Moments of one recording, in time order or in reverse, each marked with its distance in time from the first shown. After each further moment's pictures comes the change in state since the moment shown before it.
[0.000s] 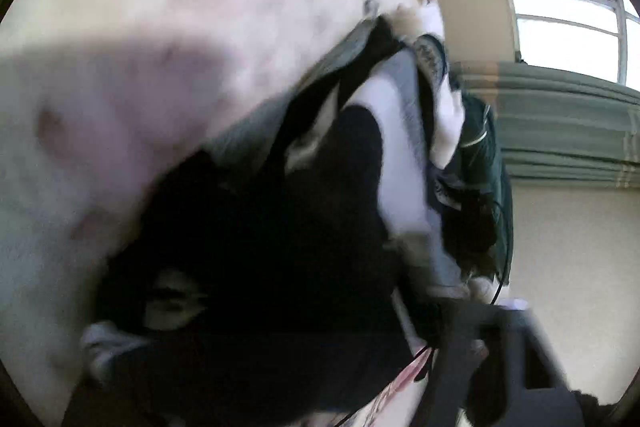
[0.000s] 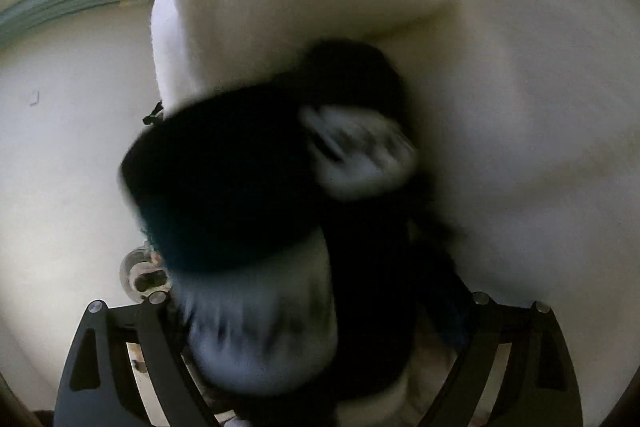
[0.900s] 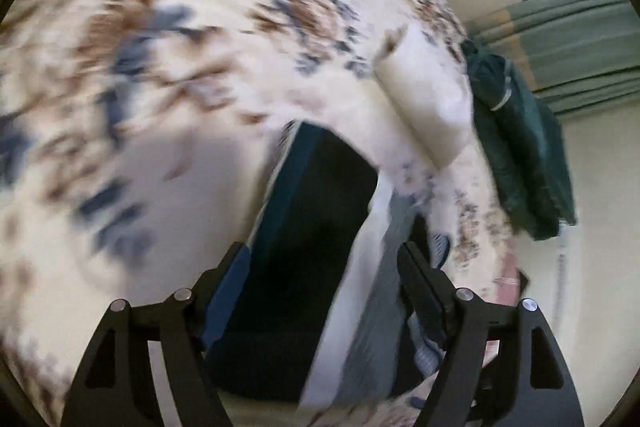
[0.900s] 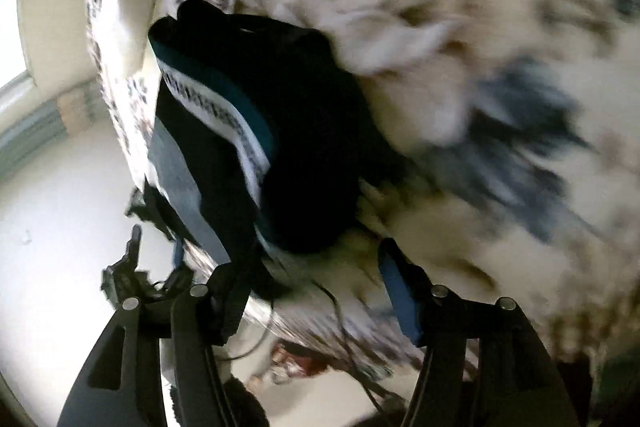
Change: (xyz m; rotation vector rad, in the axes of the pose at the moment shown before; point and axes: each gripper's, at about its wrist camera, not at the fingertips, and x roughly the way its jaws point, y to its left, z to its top) left arm -0.167 -0.049 0.011 0.292 0.024 0.351; right arm -0.064 -0.053 -0.357 0.585 -0.149 -0.072
